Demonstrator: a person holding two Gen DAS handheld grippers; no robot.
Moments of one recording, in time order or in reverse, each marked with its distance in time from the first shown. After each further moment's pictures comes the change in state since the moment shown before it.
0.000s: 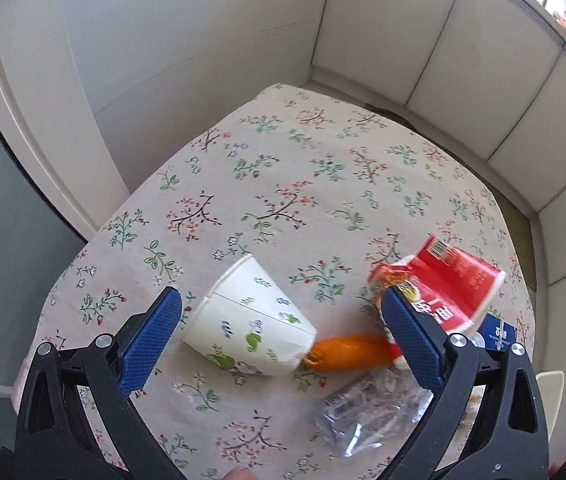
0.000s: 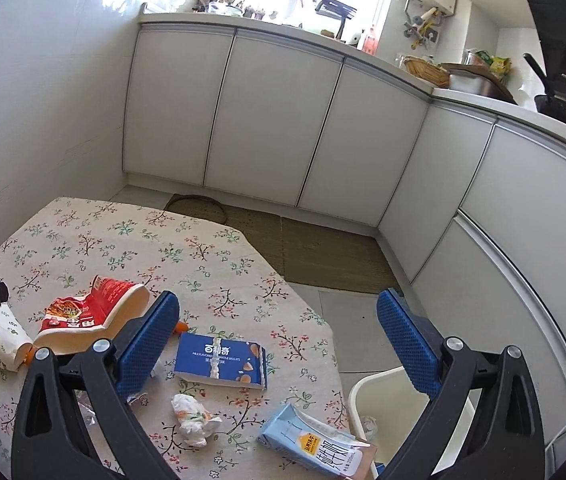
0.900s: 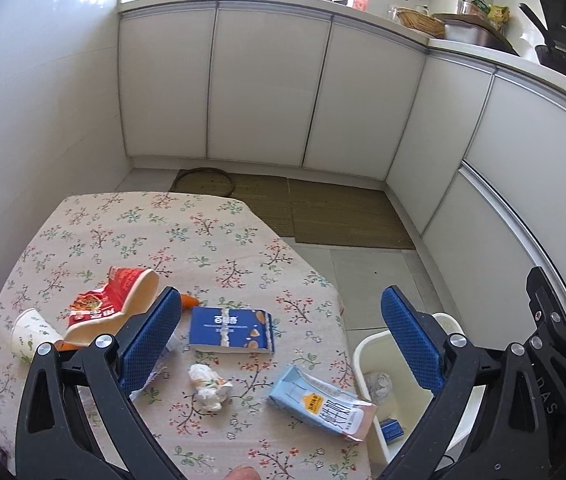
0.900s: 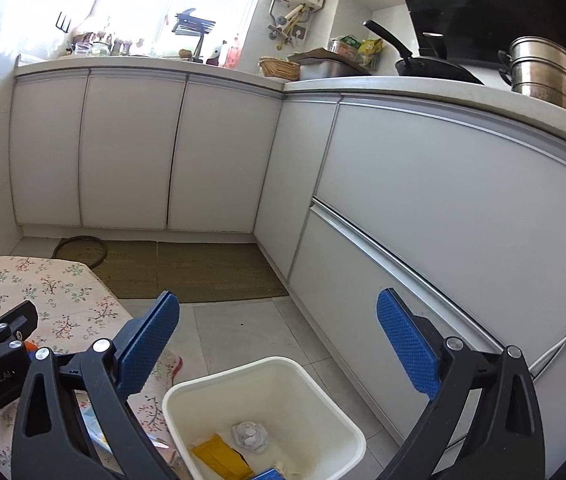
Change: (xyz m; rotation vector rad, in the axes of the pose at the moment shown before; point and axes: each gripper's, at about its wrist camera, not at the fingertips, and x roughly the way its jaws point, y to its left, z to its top) left arm -0.126 -0.257 -0.115 0.425 -0.268 -0.337; right arm -0.045 -0.189 -0.019 0.200 -0.072 -0.327
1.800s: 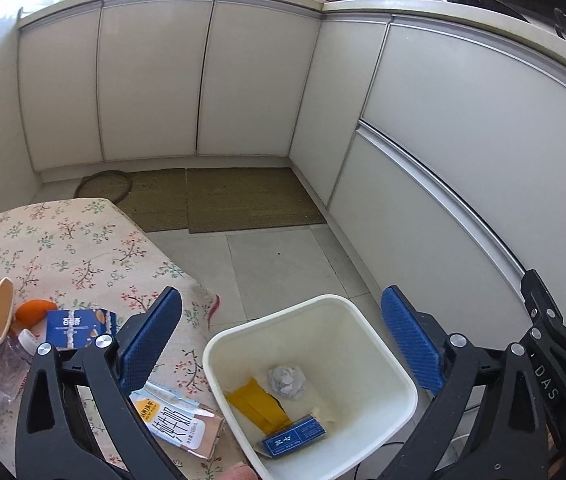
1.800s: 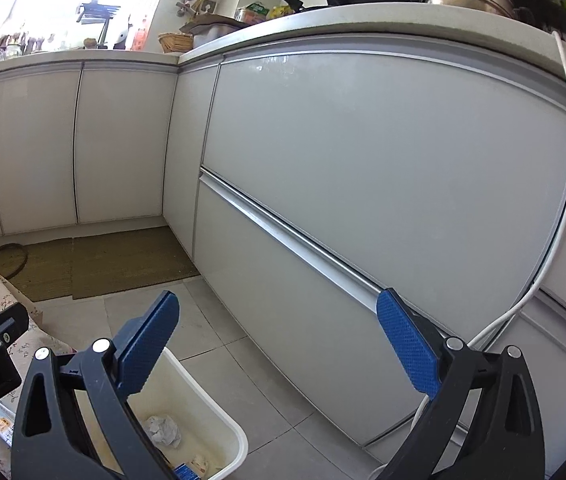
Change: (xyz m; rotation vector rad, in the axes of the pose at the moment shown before) left arm 0.035 -0.146 -0.028 0.148 0.041 -0.249; right arm 0.039 -0.144 -0.038 0.116 0.080 -0.257
